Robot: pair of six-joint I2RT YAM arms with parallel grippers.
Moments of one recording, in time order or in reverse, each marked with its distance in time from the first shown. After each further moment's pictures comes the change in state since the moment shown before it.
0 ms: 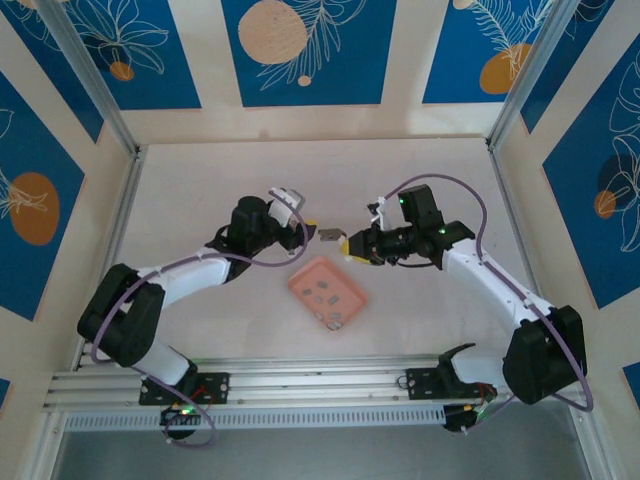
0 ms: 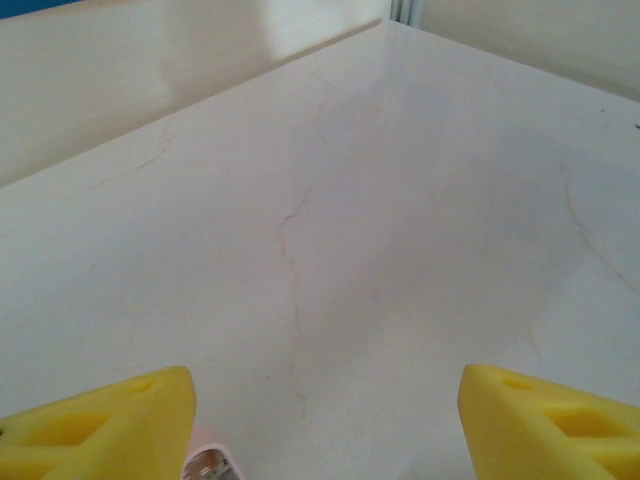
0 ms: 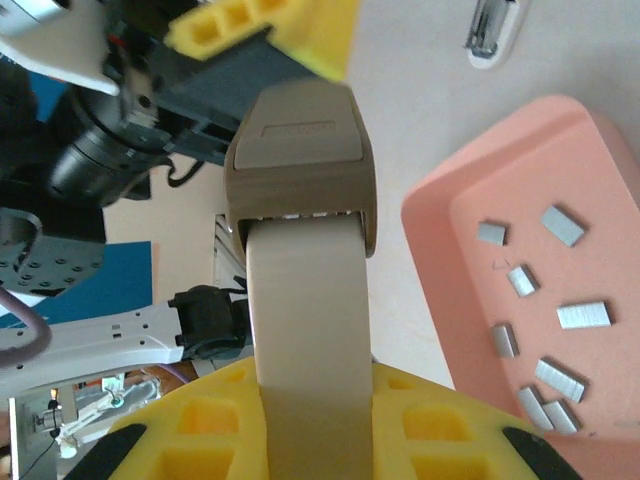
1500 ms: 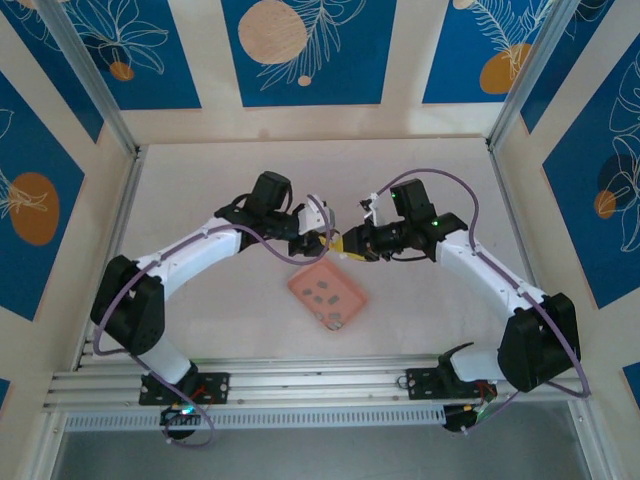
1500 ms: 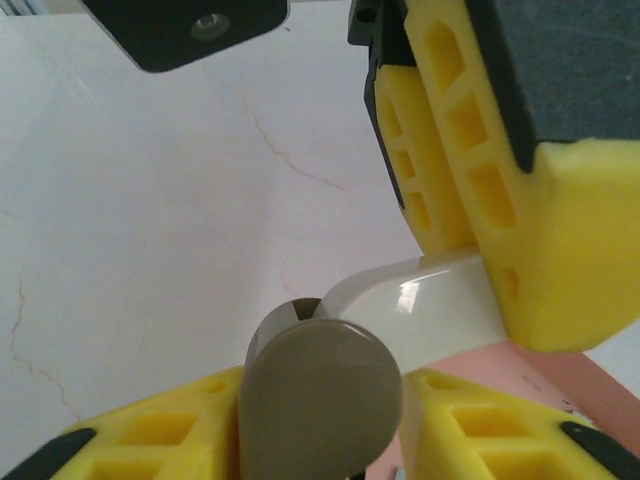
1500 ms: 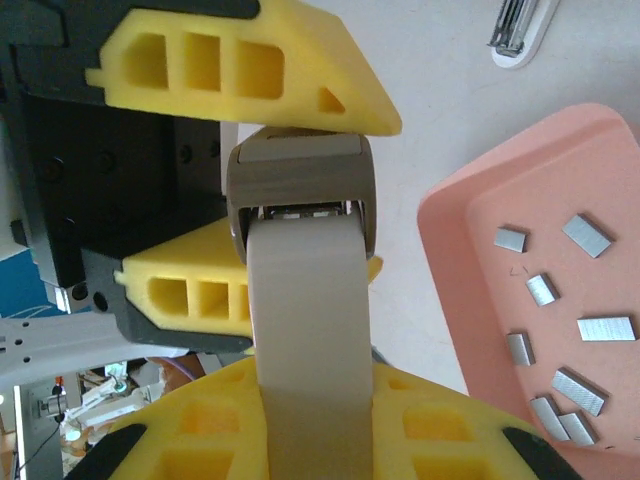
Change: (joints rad) left arm -0.070 0.092 0.393 -0.678 0.473 0.549; right arm 0.029 0.076 0.084 -0.029 -0.017 -0.035
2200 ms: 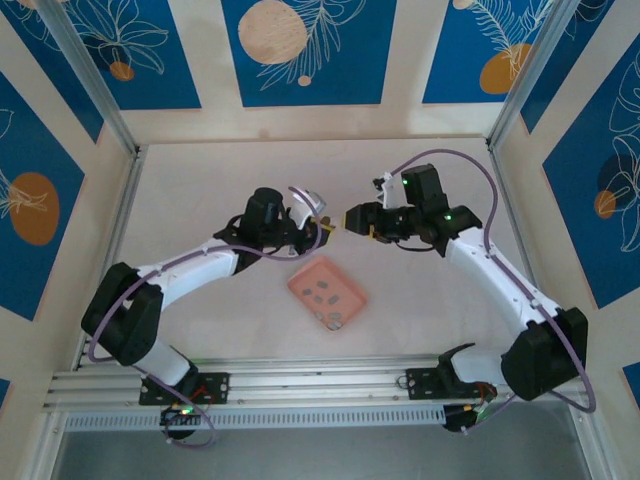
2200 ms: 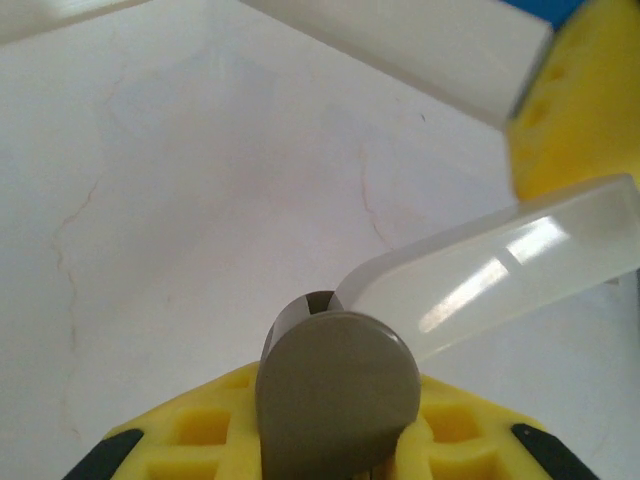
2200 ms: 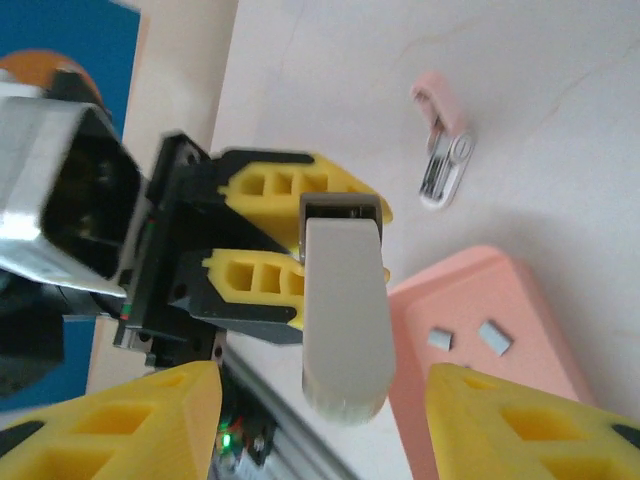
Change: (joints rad) left arm -0.015 -0.066 -0.261 0.512 -0.222 -0.730; right arm -0.013 -0.066 0.097 0.008 0.258 -0.010
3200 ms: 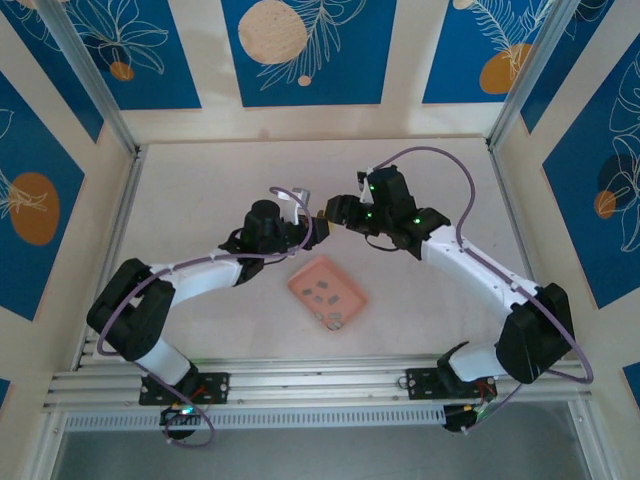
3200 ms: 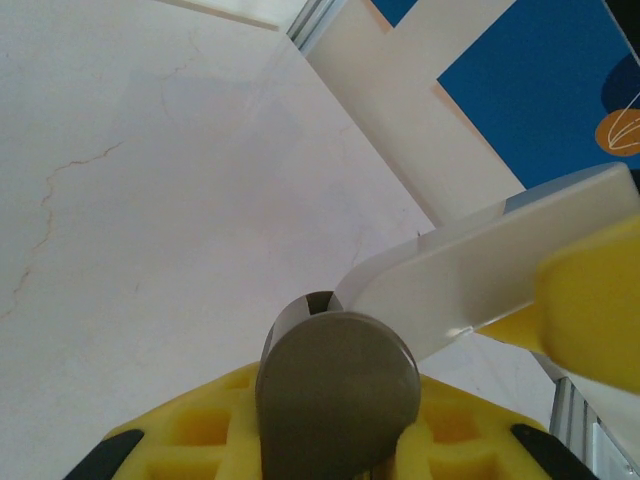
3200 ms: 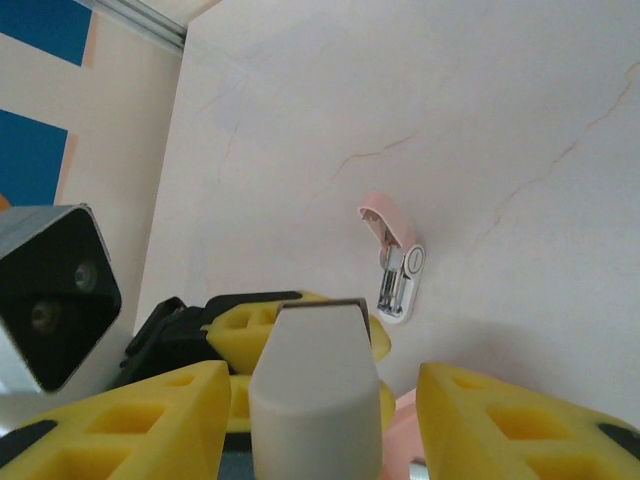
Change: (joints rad) left arm -0.023 0.034 -0.111 0.292 -0.114 -0.488; right arm 0.169 0.125 0.009 0.214 0.378 0.168
